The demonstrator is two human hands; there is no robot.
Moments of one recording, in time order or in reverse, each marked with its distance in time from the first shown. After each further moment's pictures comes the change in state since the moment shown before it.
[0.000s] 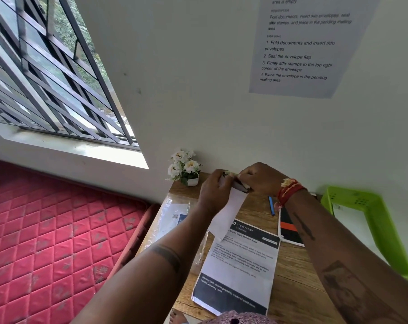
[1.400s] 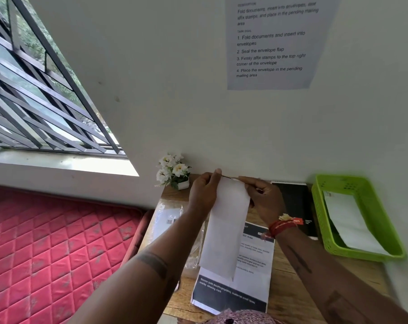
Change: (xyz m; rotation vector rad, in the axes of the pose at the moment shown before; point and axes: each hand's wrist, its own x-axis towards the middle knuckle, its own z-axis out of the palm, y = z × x) left_hand 0.003 0.004 0.004 -0.277 -0.046 -0.227; right_hand -0.041 0.058 0.071 0.795 0.565 0.091
